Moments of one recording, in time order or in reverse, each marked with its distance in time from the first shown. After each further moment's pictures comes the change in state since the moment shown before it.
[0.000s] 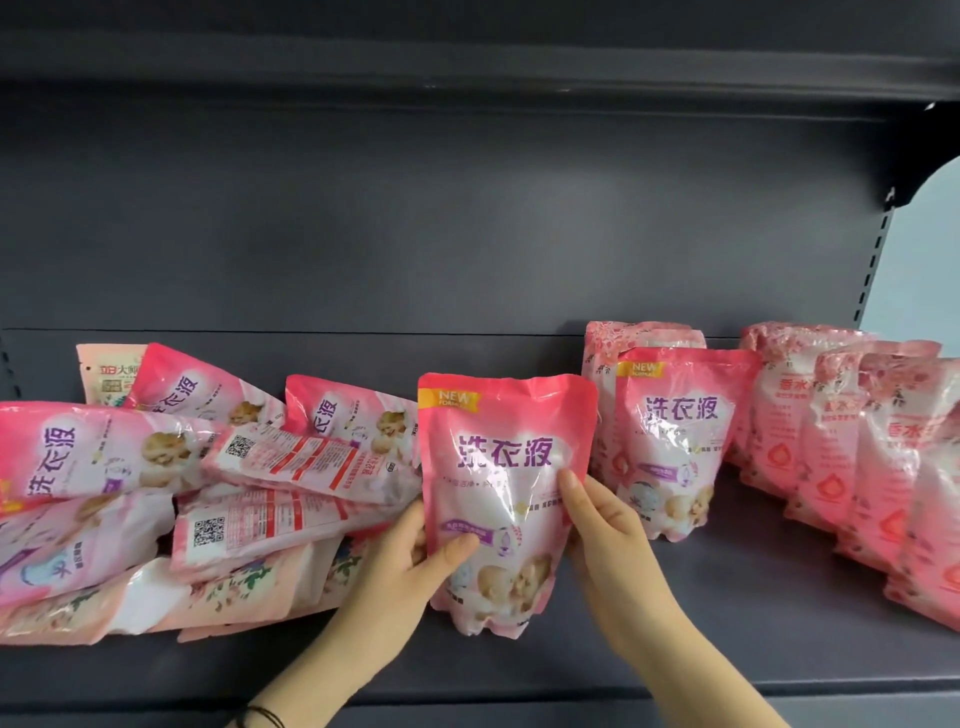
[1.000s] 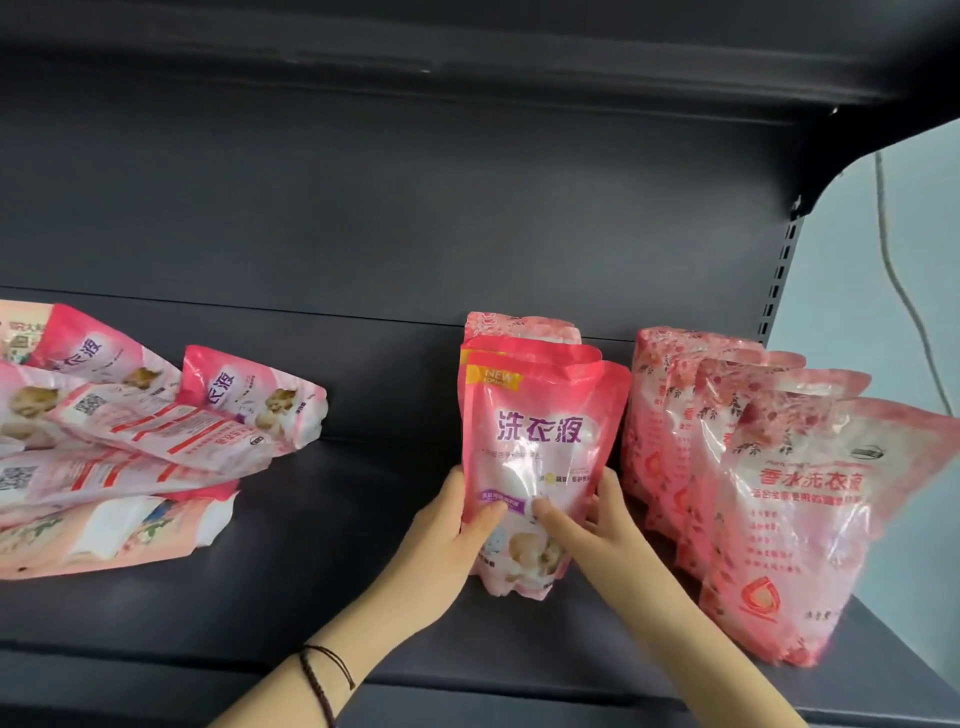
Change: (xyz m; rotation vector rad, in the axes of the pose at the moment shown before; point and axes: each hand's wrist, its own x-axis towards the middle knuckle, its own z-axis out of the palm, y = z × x) left_hand 0.059 0.006 0.195 0.133 0.020 -0.036; right_hand 0.004 -0.040 -0.185 -0.253 -0.128 0.058
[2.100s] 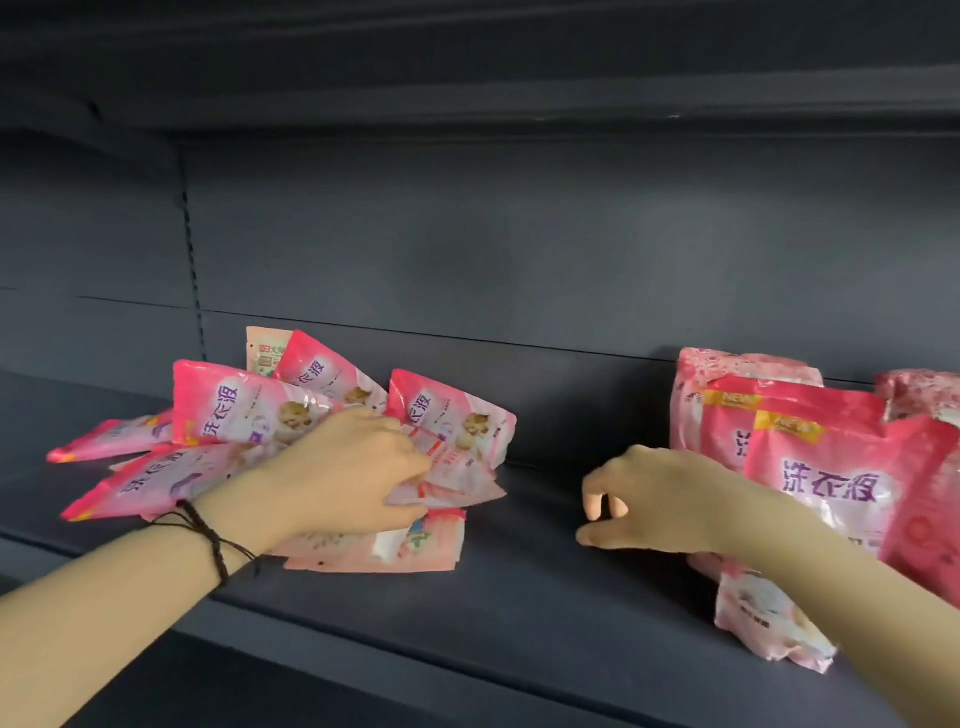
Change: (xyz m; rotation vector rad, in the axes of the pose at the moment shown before) left_hand -0.061 0.053 -0.296 1.754 -0.114 0.423; right_hand 0.061 -0.105 0.170 -1.518 -0.571 -0.231
